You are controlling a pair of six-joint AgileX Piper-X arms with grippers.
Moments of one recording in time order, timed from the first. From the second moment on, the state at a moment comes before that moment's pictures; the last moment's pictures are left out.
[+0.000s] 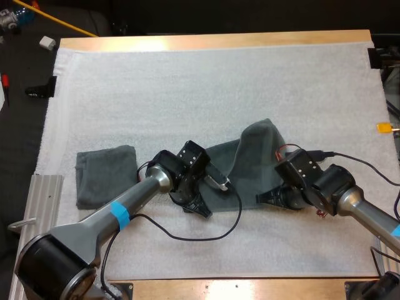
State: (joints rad) left arm -0.62 1.59 -0.91 0.91 0.04 -1.64; right arm 0.66 1.31 -0.81 0.89 0.00 -1.34
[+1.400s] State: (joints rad) left arm -0.62 1.50 -0.91 0.96 0.04 -1.64; right arm 0.66 1.31 -0.81 0.88 0.01 -1.34
